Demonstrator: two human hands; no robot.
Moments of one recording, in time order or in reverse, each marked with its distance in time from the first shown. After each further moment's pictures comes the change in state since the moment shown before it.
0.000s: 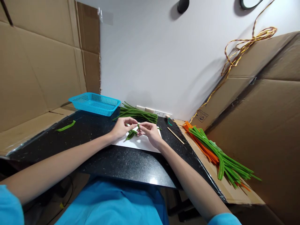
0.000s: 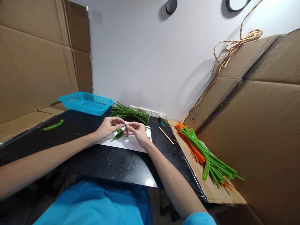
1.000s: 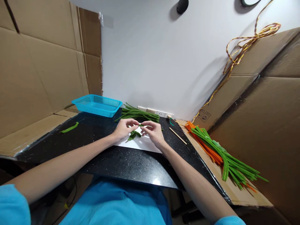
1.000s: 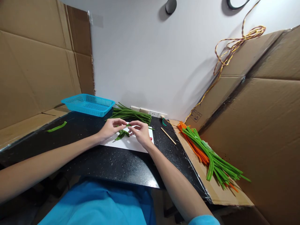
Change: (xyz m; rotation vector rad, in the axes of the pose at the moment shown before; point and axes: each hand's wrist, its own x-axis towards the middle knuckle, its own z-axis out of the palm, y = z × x) left_hand 0.000 -0.006 0.000 0.023 0.006 -0.034; right_hand -0.001 -0.002 0.001 -0.184 0.130 -0.174
